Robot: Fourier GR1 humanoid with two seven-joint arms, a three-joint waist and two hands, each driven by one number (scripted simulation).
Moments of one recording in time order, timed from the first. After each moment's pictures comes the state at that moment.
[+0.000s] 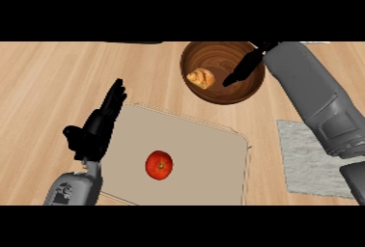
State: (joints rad) left arm -0.18 0.04 -0.08 -1.55 -0.06 0.05 0.10; right arm -1.29 -0.27 0.16 -0.24 0.25 0.39 -0.83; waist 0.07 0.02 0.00
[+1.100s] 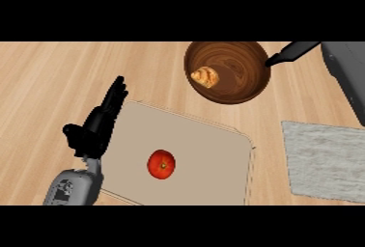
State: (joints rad) left arm -0.20 0.05 -0.08 -1.54 -0.05 0.04 0.08; right arm -1.27 -0.47 0.06 -0.24 0.09 0.70 -0.59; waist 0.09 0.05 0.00
